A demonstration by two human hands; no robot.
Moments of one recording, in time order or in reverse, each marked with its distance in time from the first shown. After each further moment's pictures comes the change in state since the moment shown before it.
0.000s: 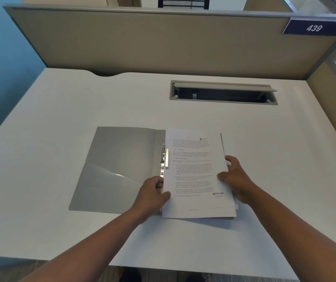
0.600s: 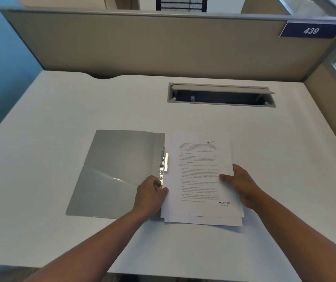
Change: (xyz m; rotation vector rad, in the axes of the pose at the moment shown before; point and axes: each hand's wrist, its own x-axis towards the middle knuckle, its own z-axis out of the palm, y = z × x) left_hand 0.019 0.004 0.008 0.167 0.185 -0.076; right_hand 0.009 0.015 -0.021 0.103 0.021 -0.017
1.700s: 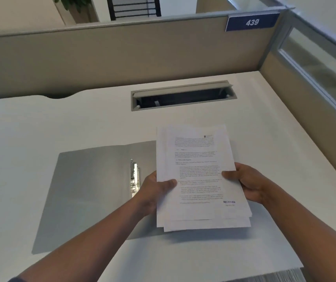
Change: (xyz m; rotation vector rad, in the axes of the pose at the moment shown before) left_hand 0.020 0.081 0.053 -0.778 -0.590 -0.150; right_hand -0.021 0.004 -0.099 0.402 -0.220 0.164
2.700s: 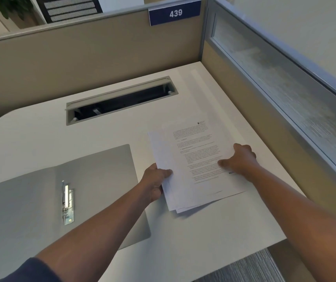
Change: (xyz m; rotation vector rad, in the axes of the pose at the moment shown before) left_hand 0.113 -0.036 0.190 0.081 0.175 -0.192; right_hand -0.028 -0.037 -0.182 -0.965 0.794 0.026
